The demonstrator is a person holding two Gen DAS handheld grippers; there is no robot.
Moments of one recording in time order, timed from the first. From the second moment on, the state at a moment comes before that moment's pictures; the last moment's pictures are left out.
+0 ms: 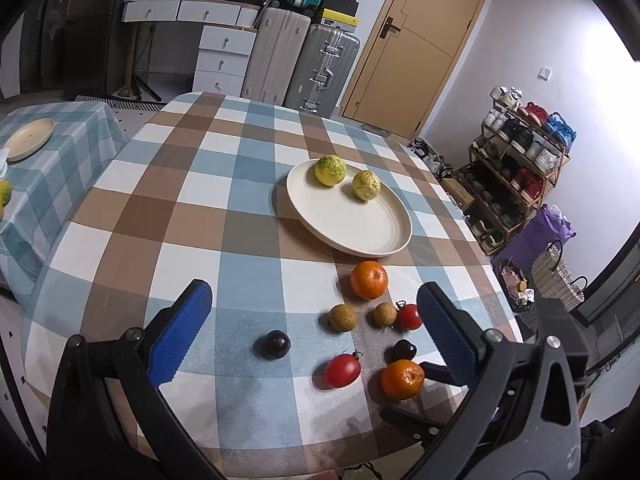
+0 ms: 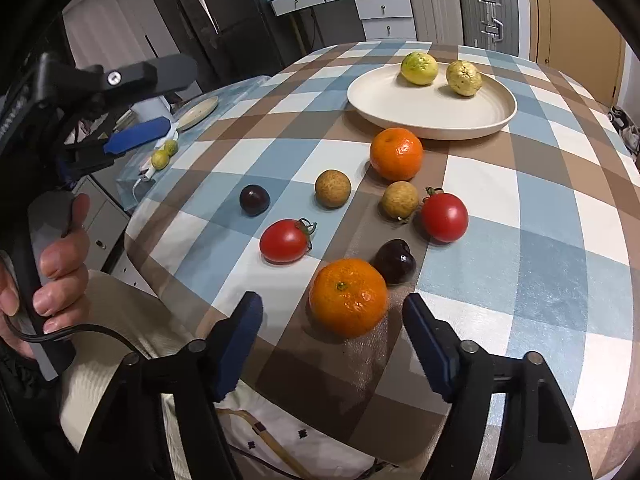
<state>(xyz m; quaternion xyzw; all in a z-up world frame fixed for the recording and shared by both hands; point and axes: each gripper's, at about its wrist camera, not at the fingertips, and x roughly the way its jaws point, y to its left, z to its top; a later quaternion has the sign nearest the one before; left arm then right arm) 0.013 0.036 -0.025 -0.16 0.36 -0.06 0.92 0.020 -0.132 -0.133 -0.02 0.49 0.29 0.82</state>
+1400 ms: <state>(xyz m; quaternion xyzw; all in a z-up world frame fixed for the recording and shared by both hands) 0.103 -0.012 -0.043 -0.14 0.46 -0.12 0.87 0.020 -0.188 -0.067 0.09 0.39 0.29 0.87</state>
